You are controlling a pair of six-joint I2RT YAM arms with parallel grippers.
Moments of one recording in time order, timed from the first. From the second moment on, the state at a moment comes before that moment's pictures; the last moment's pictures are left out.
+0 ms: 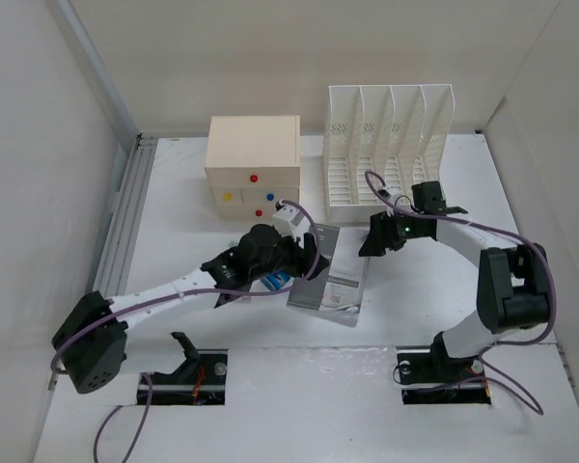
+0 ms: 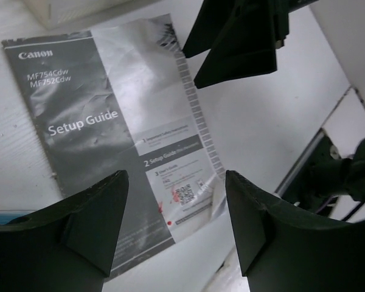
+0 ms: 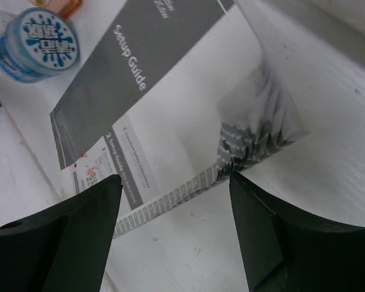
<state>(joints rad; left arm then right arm) -0.89 1.18 0.67 0.12 0.08 -0.54 0.12 1.54 0.90 -0.42 -0.81 -0.18</state>
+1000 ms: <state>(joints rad) -0.89 1.65 0.65 0.47 0.00 -0.47 0.06 1.67 0.83 -0.24 -0.84 -0.08</state>
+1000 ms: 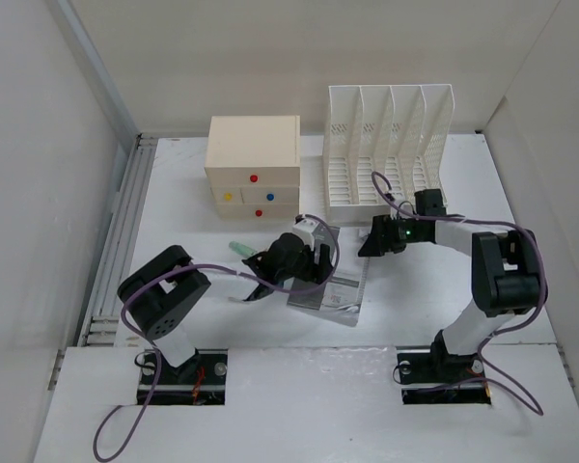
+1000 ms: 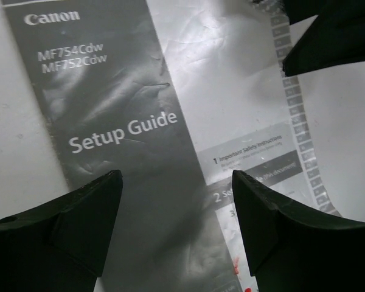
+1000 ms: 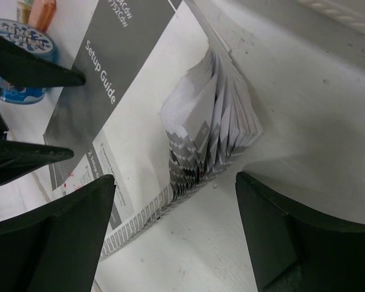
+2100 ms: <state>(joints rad) -0.89 1.81 0.85 0.31 -0.24 -0.39 0.11 1.74 0.85 -0.22 -0.90 -0.06</state>
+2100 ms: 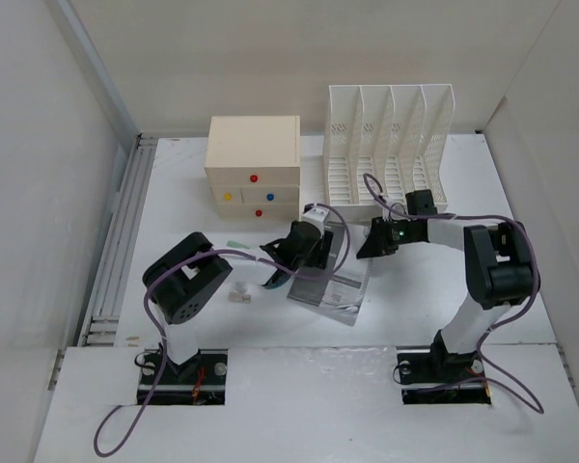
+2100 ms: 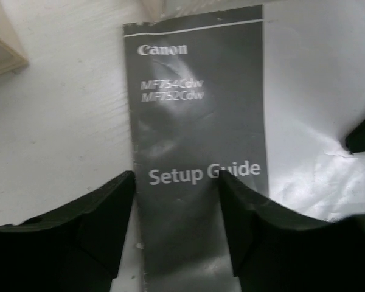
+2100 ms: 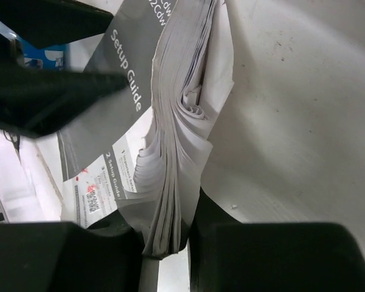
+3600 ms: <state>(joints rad) -0.91 1.01 0.84 -0.14 -0.10 -0.41 0.08 1.37 1.57 -0.43 -0.17 -0.05</state>
